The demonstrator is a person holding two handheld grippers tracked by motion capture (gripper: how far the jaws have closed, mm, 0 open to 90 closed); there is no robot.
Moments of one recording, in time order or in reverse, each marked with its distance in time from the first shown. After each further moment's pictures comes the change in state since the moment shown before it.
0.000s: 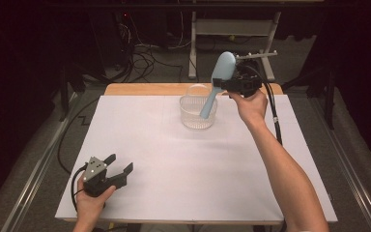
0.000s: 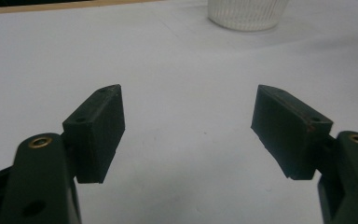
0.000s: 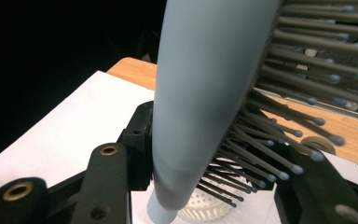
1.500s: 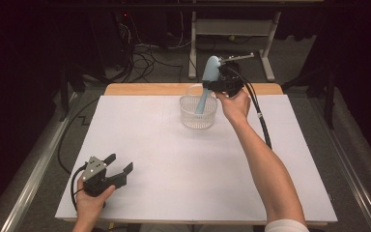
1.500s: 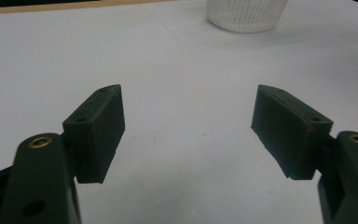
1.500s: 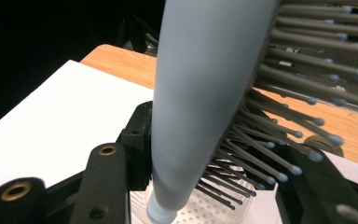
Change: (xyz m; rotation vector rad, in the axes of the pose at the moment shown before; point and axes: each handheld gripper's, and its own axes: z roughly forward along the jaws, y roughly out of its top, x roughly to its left) left arm 0.001 0.000 0.000 -0.005 -0.009 -0.004; right arm 0.004 -0.002 0.055 0.054 -0.075 -0.007
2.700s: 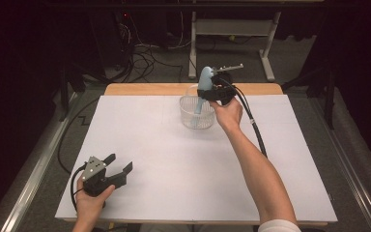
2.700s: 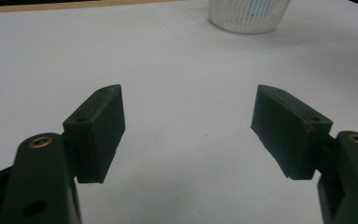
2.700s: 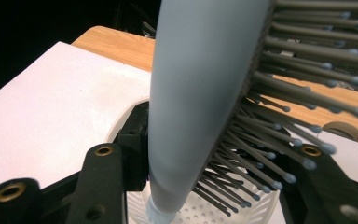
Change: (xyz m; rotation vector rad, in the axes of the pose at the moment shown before) left arm 0.001 0.000 0.000 -0.002 0.003 -0.008; right arm 0.007 -0.023 0.030 0.029 -0.013 -0.012
